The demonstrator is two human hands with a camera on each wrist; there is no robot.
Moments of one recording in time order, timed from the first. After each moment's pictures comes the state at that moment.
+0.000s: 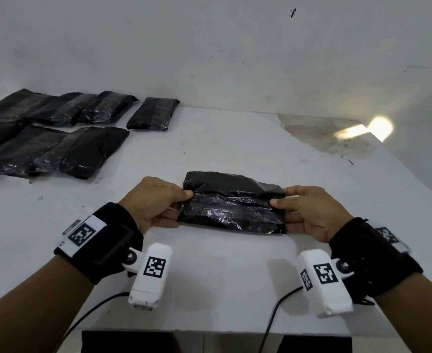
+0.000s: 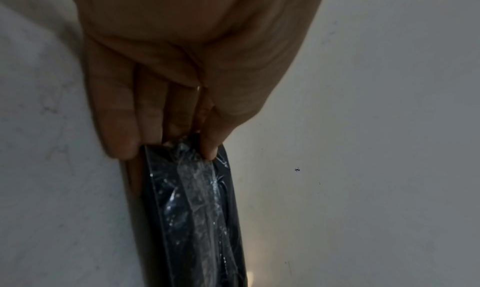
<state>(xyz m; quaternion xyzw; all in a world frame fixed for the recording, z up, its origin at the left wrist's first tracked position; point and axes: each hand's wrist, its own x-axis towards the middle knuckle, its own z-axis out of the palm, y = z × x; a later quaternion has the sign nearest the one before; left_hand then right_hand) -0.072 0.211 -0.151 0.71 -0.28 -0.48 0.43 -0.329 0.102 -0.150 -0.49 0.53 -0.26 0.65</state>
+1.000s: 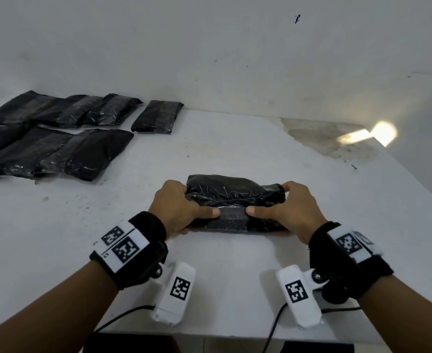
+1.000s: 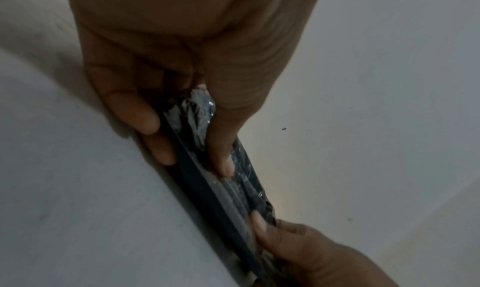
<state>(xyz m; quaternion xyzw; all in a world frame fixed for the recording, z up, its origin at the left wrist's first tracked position) -0.097 0.205 -0.155 0.74 -0.35 -0.39 0.43 -0.302 0.109 -0.159 -0.64 0.56 -0.27 0.45</state>
